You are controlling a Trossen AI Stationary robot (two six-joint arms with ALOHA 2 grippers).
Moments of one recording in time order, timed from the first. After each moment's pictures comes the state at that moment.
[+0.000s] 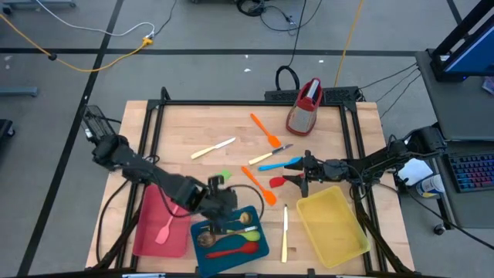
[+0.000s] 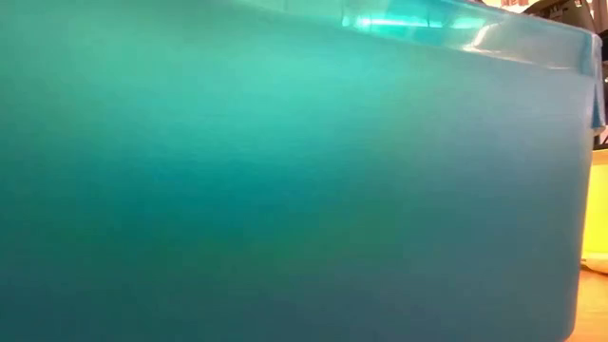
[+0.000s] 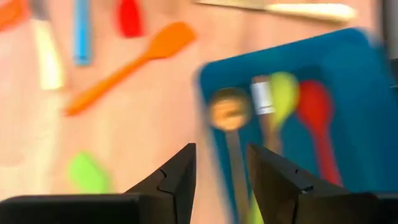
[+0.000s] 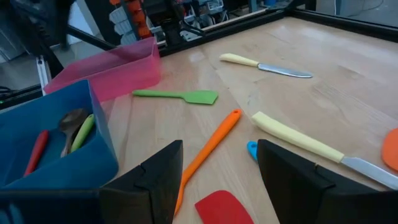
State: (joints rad) left arm -0.46 1.71 1.46 -0.86 -0.27 -0.48; right arm 0.16 1.26 0.14 0.89 0.26 0.35
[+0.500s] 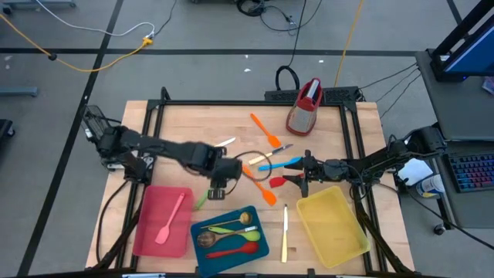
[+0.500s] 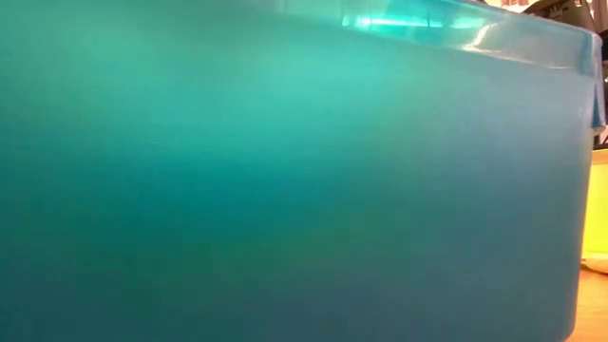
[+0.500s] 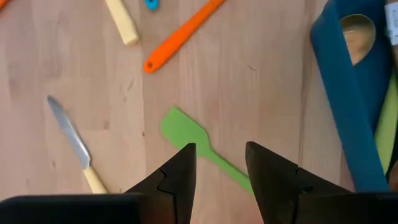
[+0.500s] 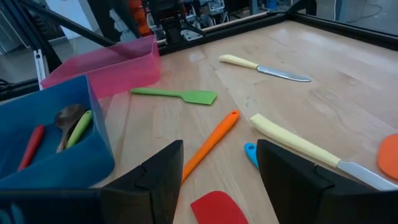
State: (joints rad) left arm -0.14 1.70 1.46 -1.07 -0.10 -0.10; right arm 0.16 1.26 0.14 0.89 0.26 0.32
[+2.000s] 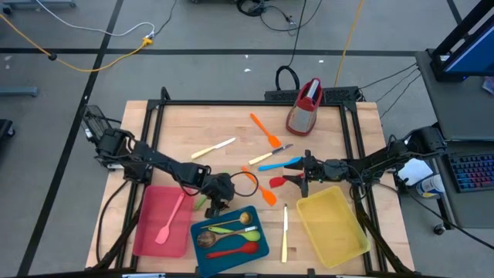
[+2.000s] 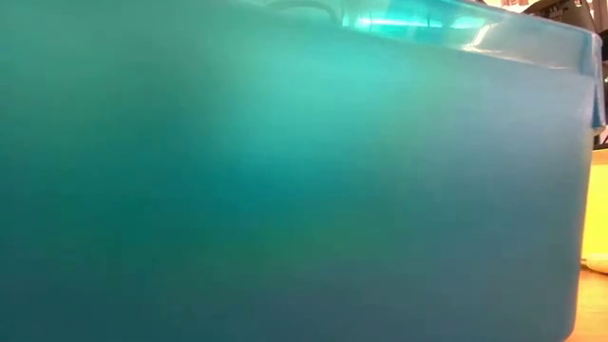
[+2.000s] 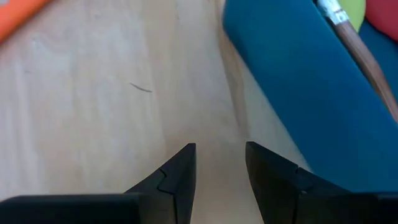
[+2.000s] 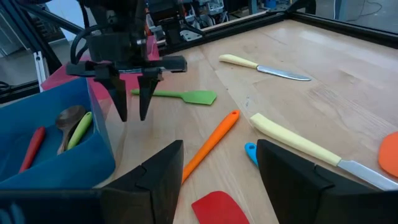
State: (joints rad) left arm -0.20 1.70 0.81 -0.07 0.17 -0.08; right arm 0.16 1.26 0.14 0.89 0.26 0.33
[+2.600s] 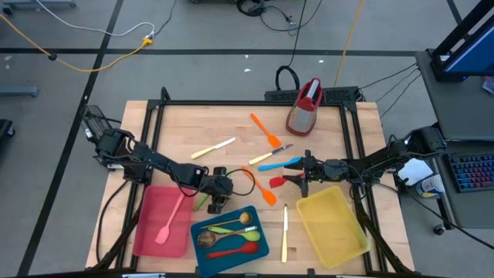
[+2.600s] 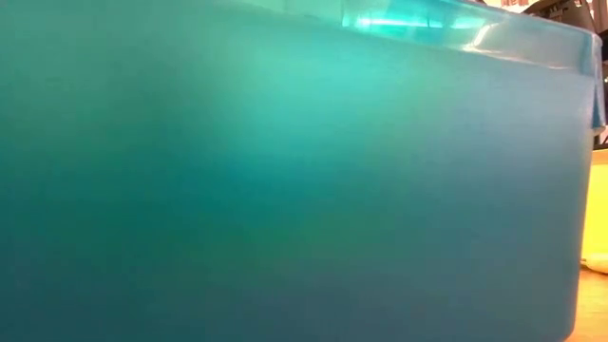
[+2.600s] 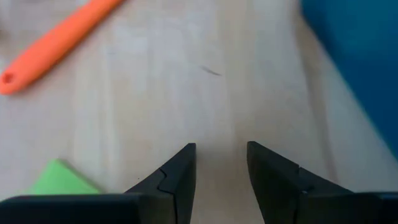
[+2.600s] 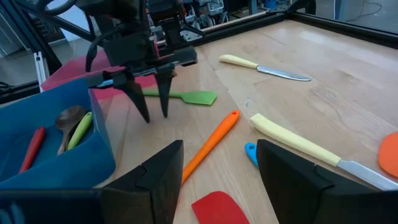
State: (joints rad) left arm -0.20 1.70 0.76 -0.03 -0.06 -0.08; right arm 0.16 1.26 0.14 0.89 0.26 0.33
